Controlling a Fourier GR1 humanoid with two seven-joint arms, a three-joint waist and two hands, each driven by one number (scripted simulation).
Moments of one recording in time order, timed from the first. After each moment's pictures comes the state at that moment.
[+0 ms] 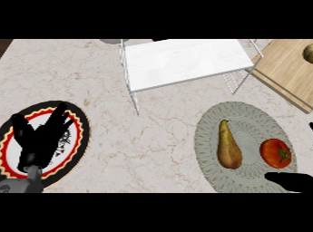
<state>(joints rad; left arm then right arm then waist) -0.06 0.32 -0.08 -1.39 0.30 0.13 0.23 0.21 -0.36 -0.04 -1.86 0.40 -0.07 0.64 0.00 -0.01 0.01</state>
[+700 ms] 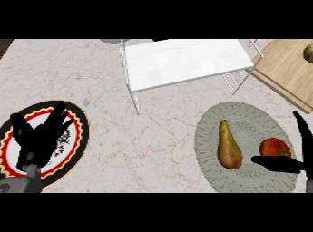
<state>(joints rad) -0.06 0.30 -0.03 -1.36 0.27 0.09 0.22 0.07 -0.28 -0.06 -1.64 0.47 -0.12 0.49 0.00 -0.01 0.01</state>
